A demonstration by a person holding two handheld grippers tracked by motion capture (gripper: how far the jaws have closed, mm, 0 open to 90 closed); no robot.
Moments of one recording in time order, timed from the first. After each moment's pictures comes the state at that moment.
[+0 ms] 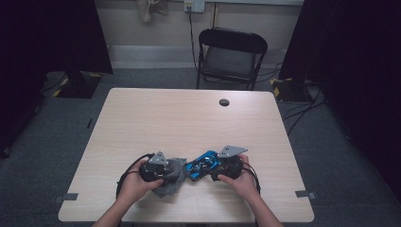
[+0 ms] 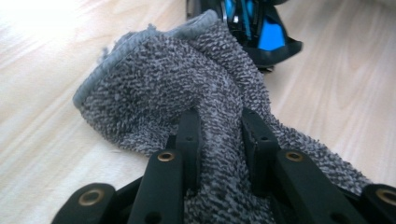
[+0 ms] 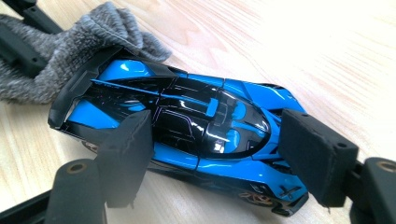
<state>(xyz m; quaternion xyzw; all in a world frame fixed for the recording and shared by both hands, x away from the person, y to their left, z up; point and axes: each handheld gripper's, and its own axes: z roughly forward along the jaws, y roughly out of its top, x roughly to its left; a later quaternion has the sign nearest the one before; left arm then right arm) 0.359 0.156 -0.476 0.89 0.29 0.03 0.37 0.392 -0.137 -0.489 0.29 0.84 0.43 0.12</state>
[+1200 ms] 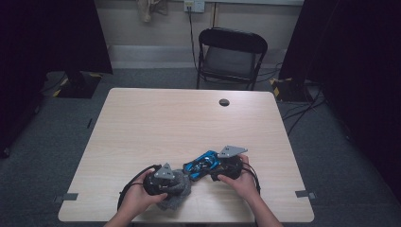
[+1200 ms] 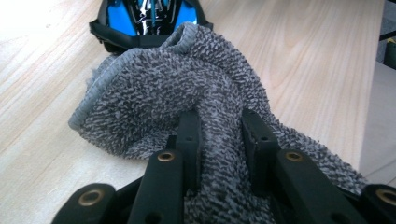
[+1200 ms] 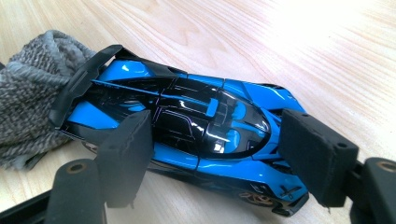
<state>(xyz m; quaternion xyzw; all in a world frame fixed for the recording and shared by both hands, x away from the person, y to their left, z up) 0.325 0.137 -0.471 0.90 0.24 0.02 0.36 0.391 -0.137 -0.489 0.30 0.84 0.43 0.12</state>
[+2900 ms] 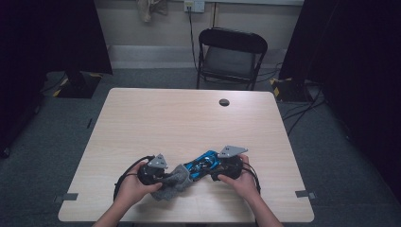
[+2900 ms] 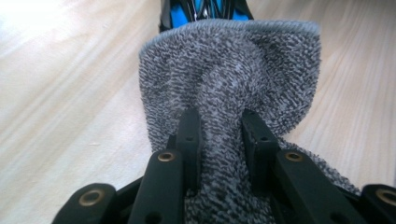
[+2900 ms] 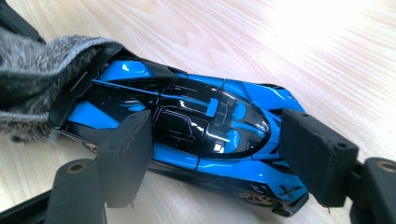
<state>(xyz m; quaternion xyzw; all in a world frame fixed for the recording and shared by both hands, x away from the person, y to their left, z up) 0.351 0.161 -0.463 0.89 0.27 0.03 0.36 0.392 -0.138 -0.489 0.30 0.84 0.43 0.12</state>
